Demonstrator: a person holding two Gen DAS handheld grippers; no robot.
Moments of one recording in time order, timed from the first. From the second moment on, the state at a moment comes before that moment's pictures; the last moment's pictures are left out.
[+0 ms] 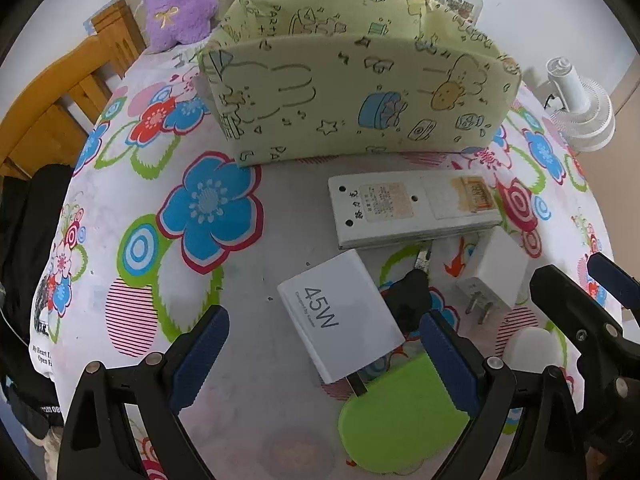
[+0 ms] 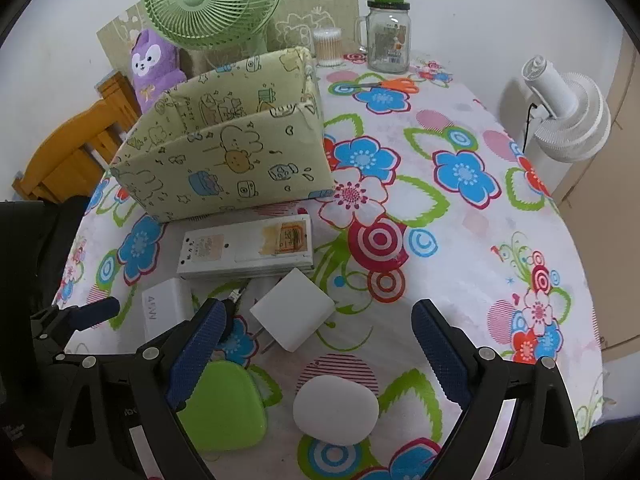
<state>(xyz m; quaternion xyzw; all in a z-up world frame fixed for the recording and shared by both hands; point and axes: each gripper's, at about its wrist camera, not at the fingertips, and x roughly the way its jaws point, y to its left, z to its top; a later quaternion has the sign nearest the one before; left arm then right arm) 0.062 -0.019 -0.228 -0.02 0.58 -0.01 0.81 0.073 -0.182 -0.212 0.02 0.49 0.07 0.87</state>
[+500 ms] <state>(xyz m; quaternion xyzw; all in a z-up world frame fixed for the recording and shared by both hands) 0.071 -0.022 -0.241 -0.02 0.59 -0.01 0.81 0.086 -0.182 -0.231 0.02 0.51 0.08 0.86</state>
